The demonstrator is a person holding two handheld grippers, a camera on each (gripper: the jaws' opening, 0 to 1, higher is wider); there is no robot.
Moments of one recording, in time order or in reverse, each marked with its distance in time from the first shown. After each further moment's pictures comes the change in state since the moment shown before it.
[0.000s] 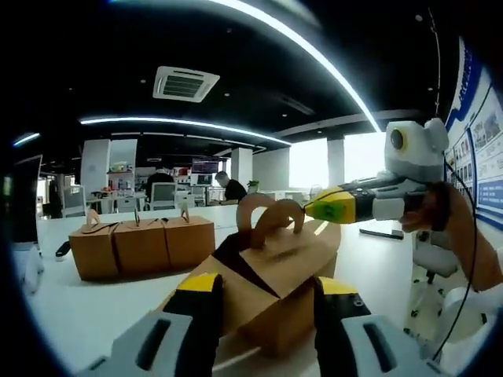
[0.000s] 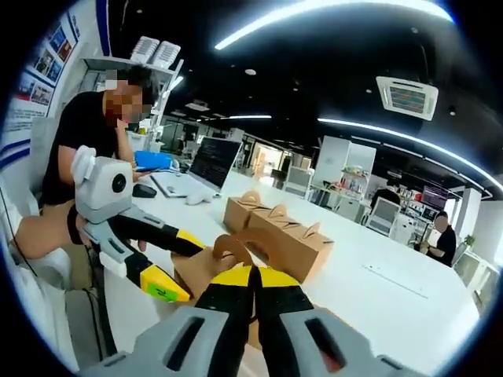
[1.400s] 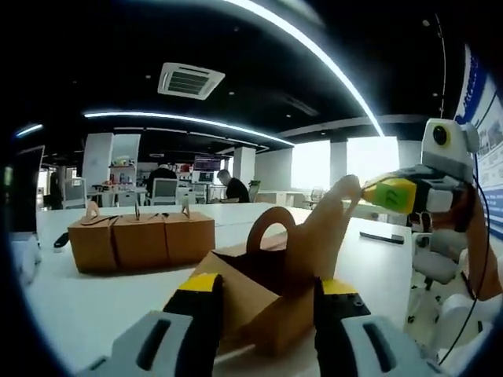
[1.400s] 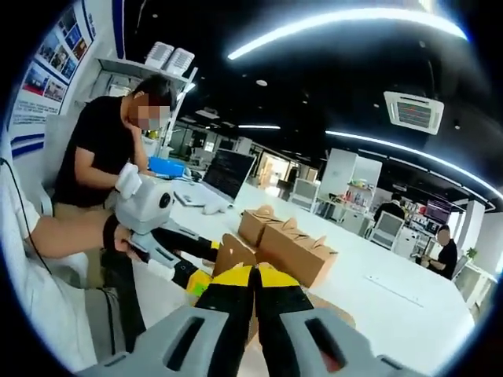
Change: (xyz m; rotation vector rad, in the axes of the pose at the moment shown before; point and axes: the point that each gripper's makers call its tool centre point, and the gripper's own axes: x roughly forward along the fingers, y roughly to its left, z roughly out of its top) left arm 0.002 0.001 -0.002 -0.045 -0.002 0.011; right arm -0.046 0.032 0.020 -0.037 -0.058 0.035
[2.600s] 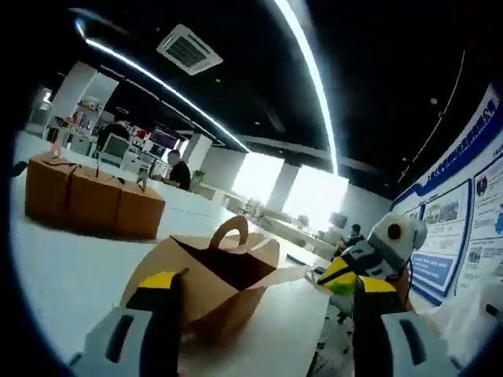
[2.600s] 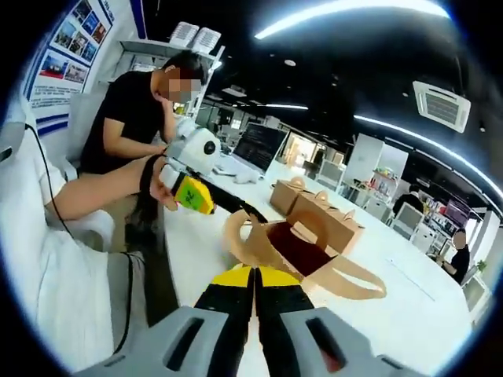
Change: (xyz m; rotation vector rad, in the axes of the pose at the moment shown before) left arm -0.031 -0.026 0.018 -0.397 -0.048 -0.400; right arm -0.016 0.039 -0.049 -0.073 0.133 0.155
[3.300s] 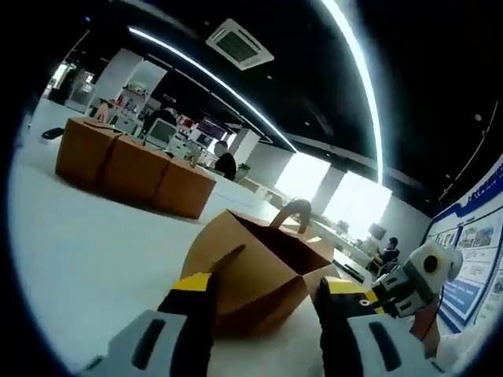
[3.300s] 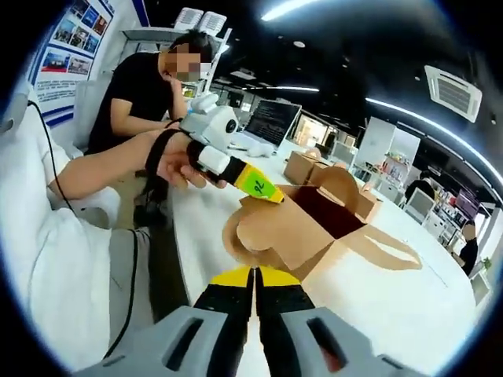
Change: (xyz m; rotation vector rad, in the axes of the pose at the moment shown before) left arm 0.008 0.037 -0.029 -0.045 0.032 0.254; right arm 0.015 0.015 -0.045 0.008 0.088 0.064
